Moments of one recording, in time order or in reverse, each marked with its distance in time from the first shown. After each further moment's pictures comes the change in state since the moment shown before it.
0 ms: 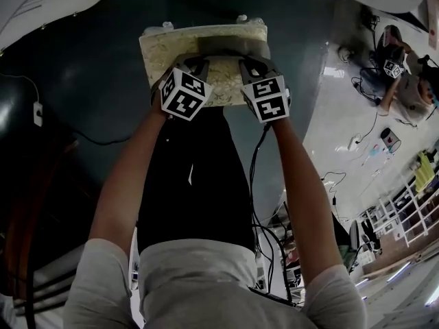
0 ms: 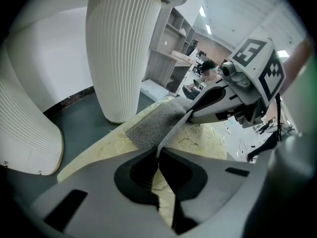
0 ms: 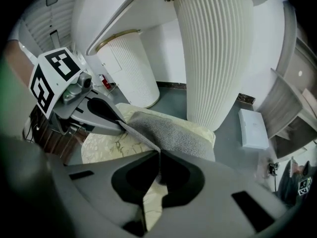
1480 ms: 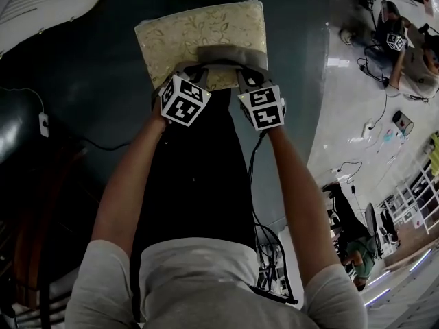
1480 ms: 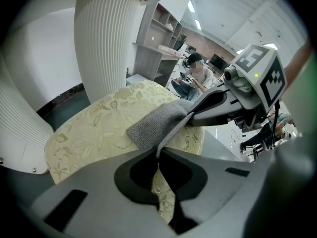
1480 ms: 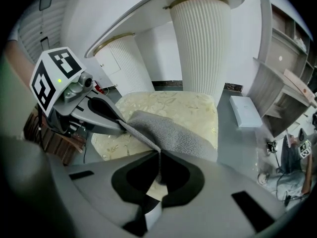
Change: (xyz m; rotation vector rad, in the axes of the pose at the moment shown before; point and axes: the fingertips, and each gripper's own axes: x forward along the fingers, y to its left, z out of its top) left arm -0.014 -0.058 -0.064 0.079 0.038 -0.073; right arm -0.021 0.059 -0.078 0.130 -0.032 -0.055
